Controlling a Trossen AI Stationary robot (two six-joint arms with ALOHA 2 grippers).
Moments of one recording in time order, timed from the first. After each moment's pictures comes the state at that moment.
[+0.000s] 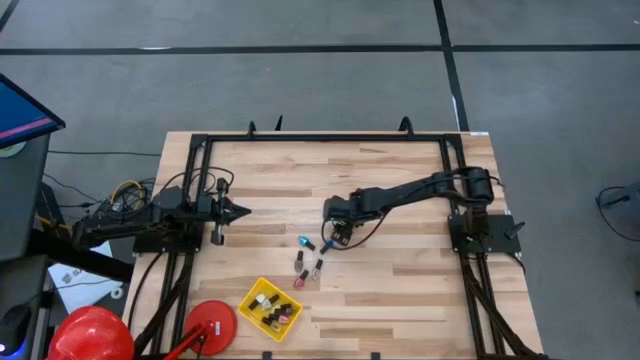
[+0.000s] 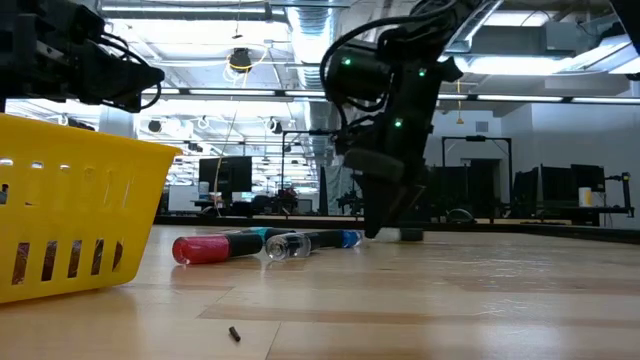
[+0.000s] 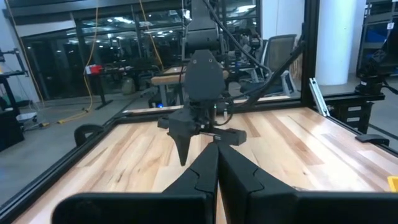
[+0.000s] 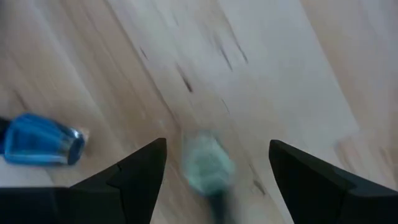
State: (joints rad) left arm 0.16 0.00 0.01 0.04 0.13 0.09; right arm -0.01 1.96 1.25 -0.61 0.21 0.45
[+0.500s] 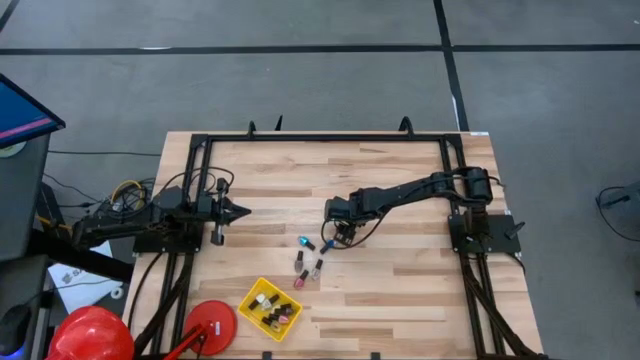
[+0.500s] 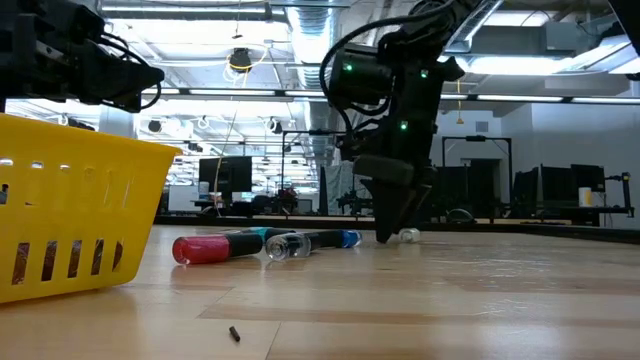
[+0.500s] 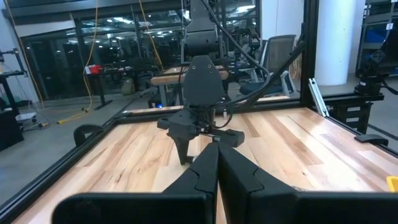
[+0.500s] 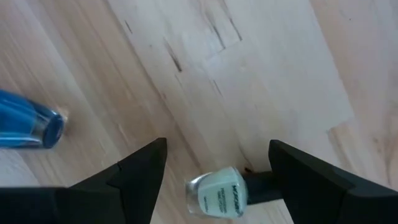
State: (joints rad) left arm 0.16 0.00 0.01 0.03 0.13 0.09; right arm -0.01 1.96 1.25 -0.67 0.21 0.42
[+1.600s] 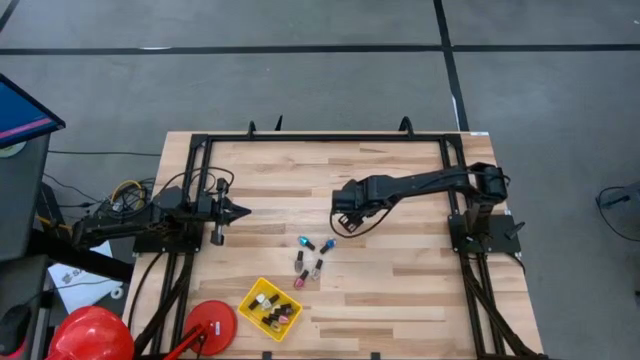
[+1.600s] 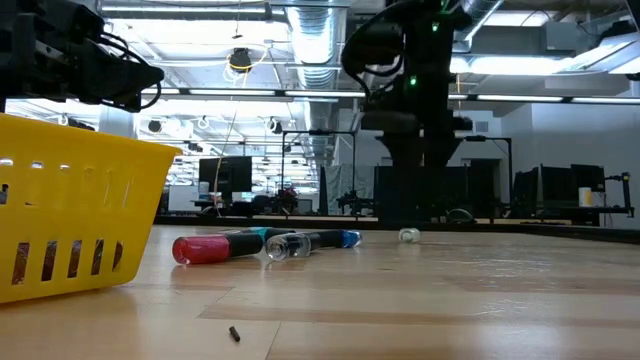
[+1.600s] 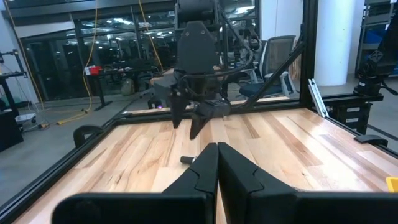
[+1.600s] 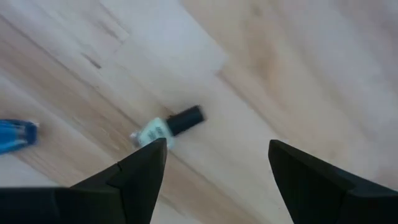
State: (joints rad) left arm 0.16 0.00 0.01 0.04 0.13 0.09; right arm -0.03 1.85 1.37 -1.03 0.30 0.77
